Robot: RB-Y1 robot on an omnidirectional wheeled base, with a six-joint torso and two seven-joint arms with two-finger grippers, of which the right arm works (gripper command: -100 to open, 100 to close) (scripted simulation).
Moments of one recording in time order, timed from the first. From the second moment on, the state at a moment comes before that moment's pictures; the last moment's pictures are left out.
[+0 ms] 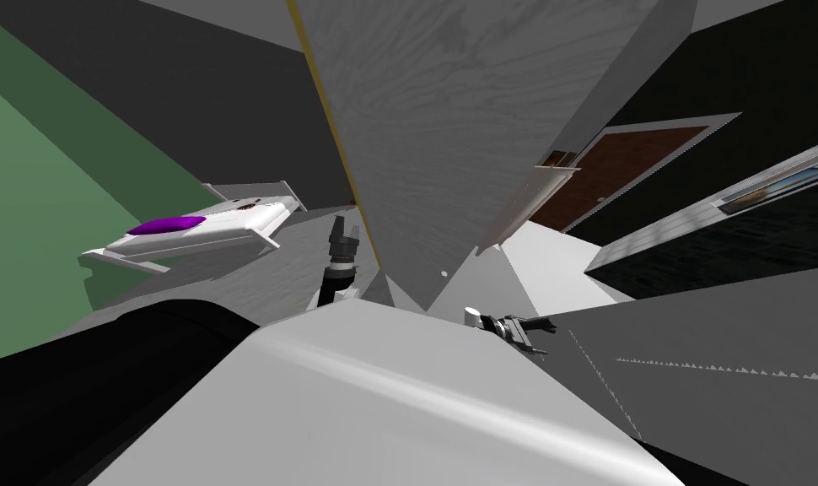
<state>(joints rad) -0.18 -0.10 -0.41 -0.57 -1.24 -1.32 -0.89</state>
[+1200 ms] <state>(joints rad) -0.17 -0.09 -0.53 -0.64 -1.37 -1.40 -0.82</state>
